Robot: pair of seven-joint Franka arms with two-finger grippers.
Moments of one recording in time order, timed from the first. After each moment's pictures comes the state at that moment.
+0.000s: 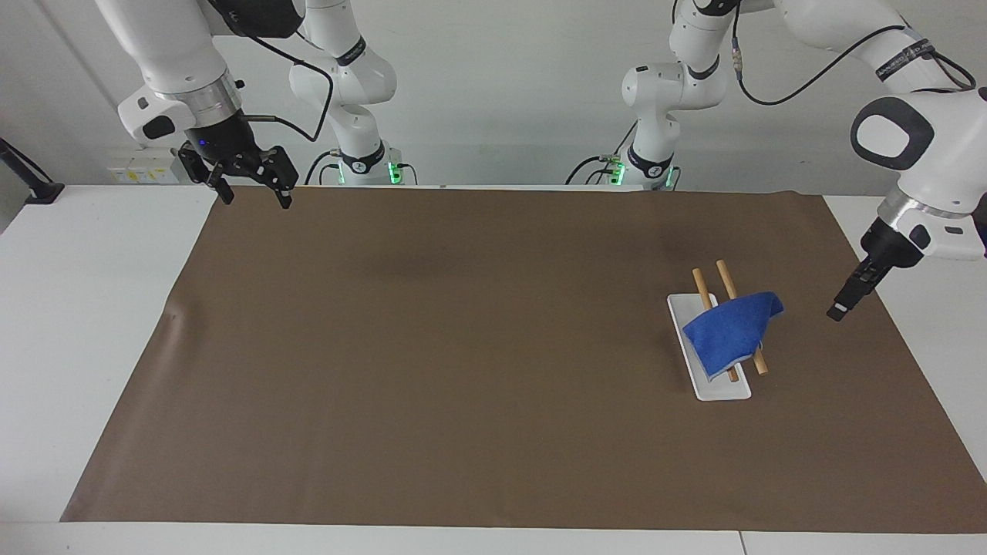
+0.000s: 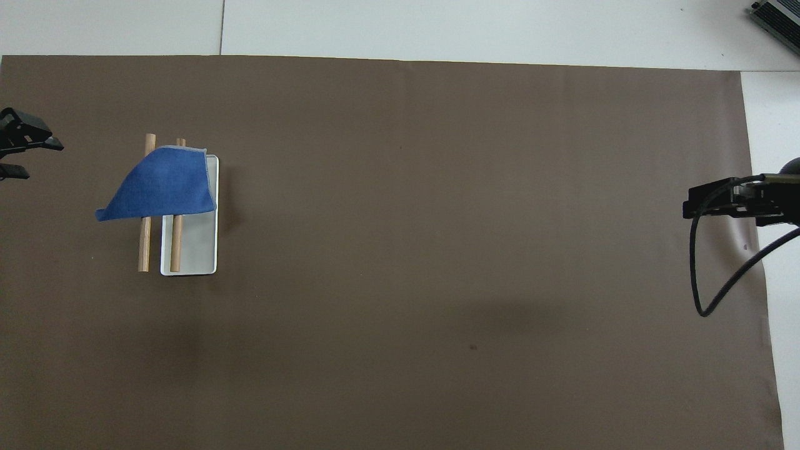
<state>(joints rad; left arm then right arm) -0.03 0.16 0.20 -1.69 -0.13 2.01 -0.37 0.02 -0.04 -0.03 -1.60 0.00 1.57 0.10</state>
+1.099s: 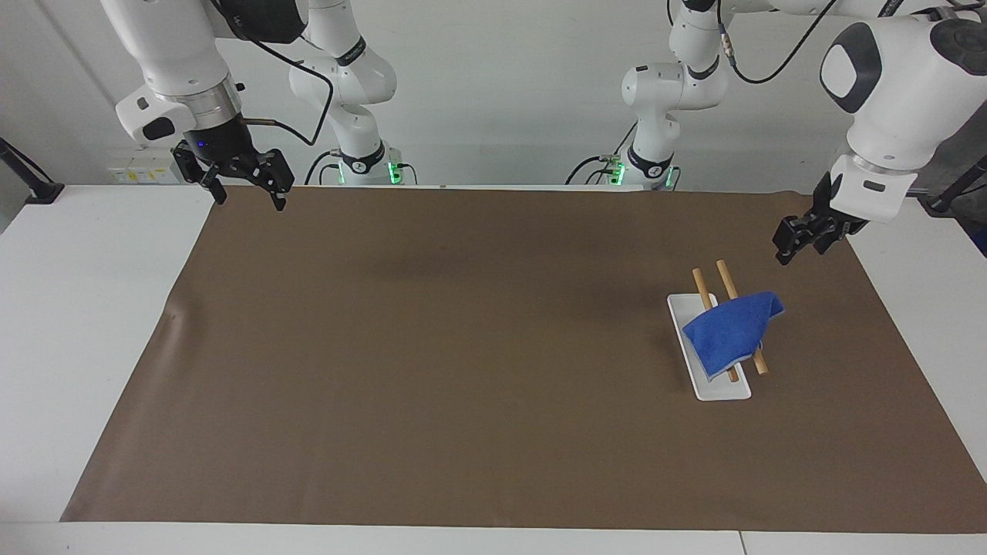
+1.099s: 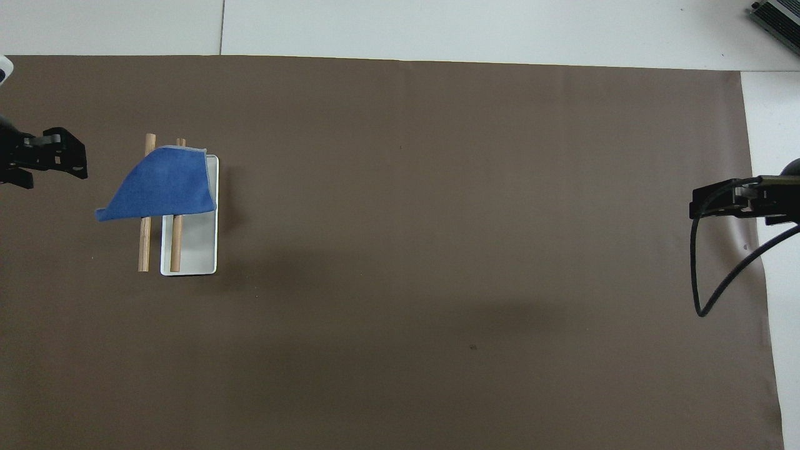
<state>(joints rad) -0.05 0.12 -0.01 -1.46 0.08 1.57 -0.18 0.02 -0.04 -0.02 -1.60 -0.05 1.57 0.10</state>
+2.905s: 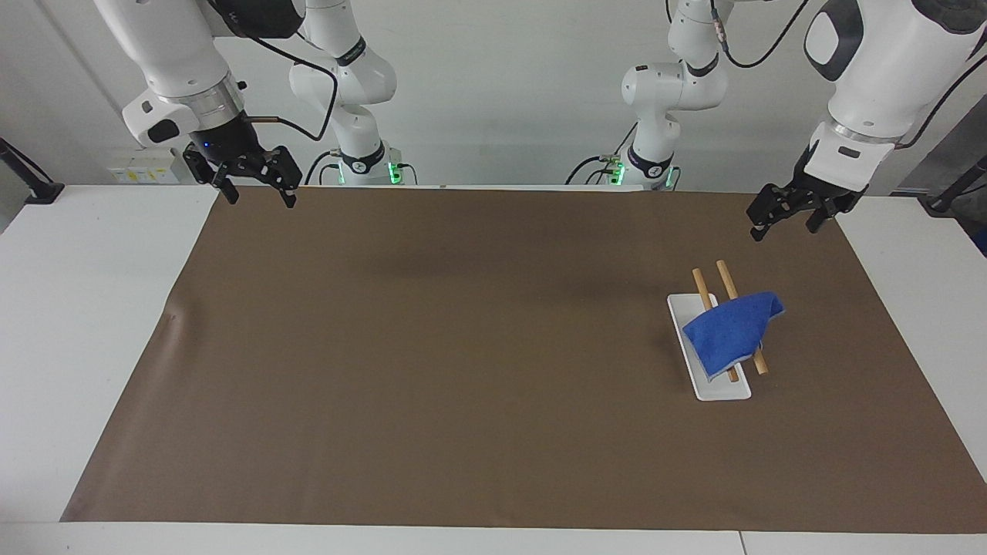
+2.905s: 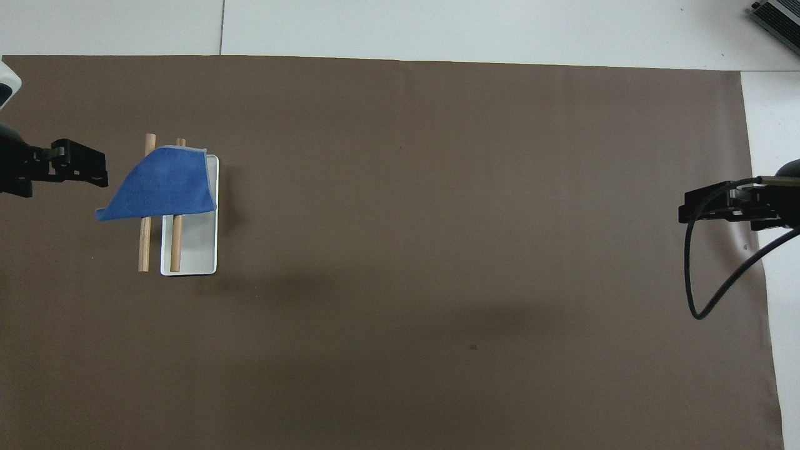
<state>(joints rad) -0.07 0.06 -0.01 -1.50 0.03 1.57 -0.18 0.02 -0.04 -0.03 -1.60 0.02 1.54 0.10</state>
